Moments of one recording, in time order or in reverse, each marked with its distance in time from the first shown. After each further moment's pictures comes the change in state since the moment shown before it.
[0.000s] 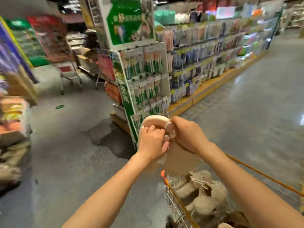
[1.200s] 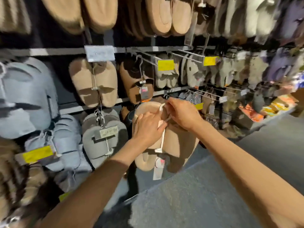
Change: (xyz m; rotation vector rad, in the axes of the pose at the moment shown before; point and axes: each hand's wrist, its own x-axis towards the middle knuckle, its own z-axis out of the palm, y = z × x) left_hand -0.342 -0.398 -0.120 0.571 0.140 -1.848; right_hand 0.212 -0.626 0.282 0.635 -0.357 -1.660
